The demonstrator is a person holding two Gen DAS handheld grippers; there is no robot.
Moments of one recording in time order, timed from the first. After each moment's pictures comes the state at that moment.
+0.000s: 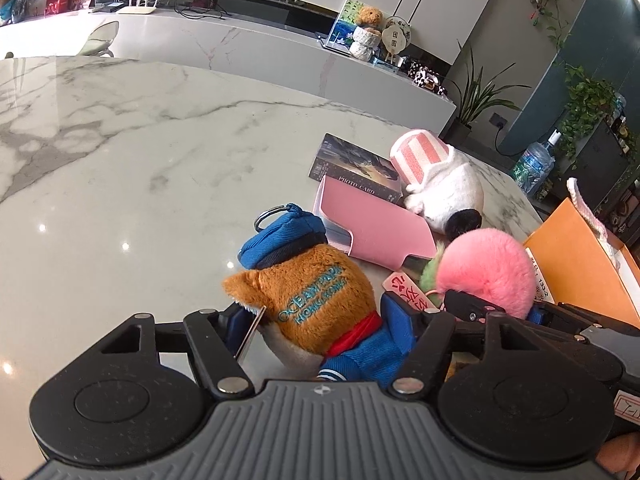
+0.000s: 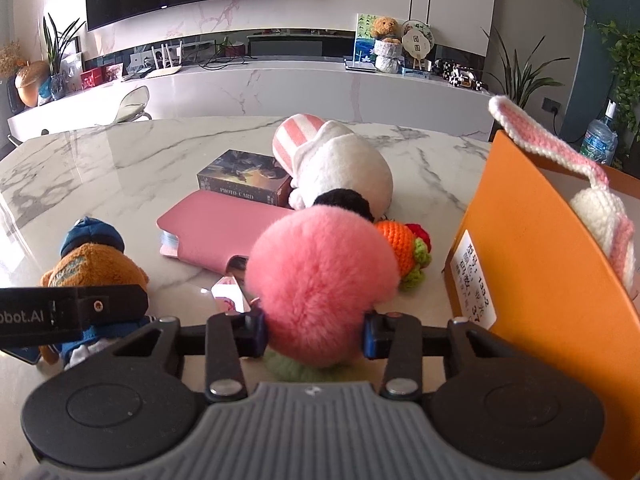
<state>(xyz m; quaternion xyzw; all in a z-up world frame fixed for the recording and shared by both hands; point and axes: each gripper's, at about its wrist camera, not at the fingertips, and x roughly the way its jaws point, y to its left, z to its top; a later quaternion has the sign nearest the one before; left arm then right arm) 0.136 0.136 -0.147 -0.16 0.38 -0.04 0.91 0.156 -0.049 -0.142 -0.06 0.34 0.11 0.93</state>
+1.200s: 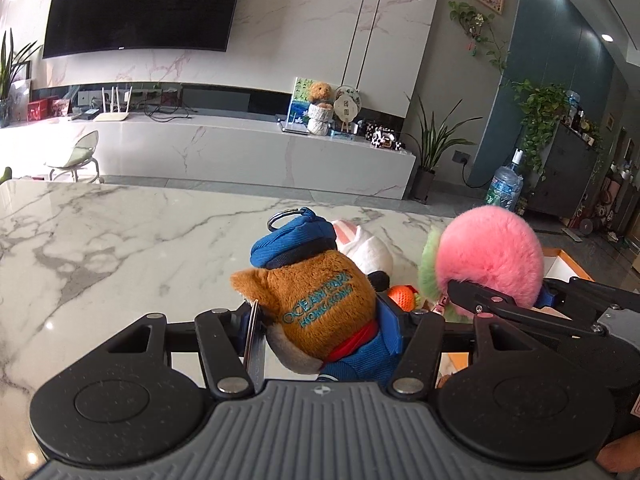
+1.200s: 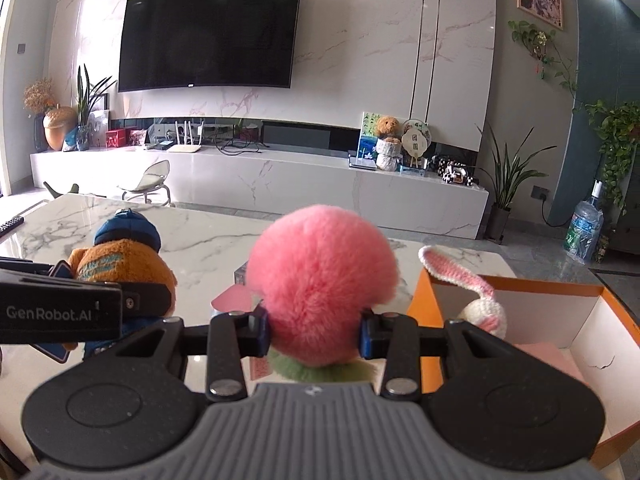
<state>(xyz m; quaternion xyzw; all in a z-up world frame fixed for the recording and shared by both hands) 0.058 0.095 -0.041 -0.08 0.27 -0.07 0.96 0.051 -0.072 -0.039 -0.07 0.20 0.12 0.97</state>
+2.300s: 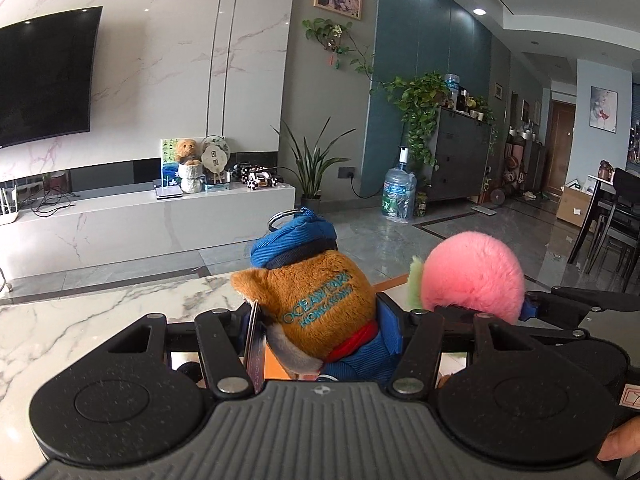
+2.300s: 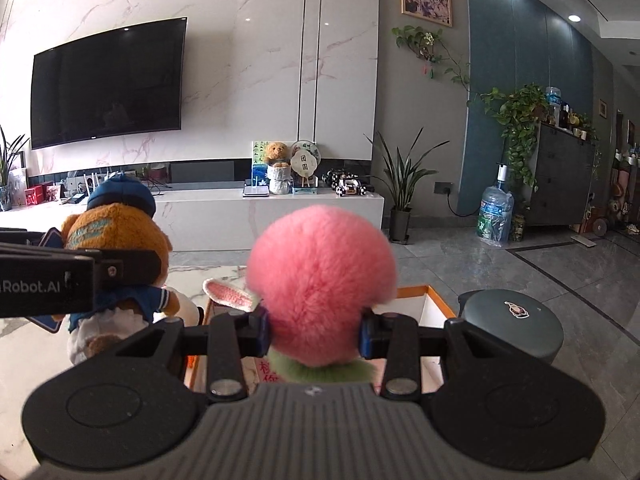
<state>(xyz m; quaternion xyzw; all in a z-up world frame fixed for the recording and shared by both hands) 0.082 -0.077 0.012 0.01 0.20 -0.22 0.96 0.012 -0.240 0.013 -0.02 0.18 -0.01 0.98</state>
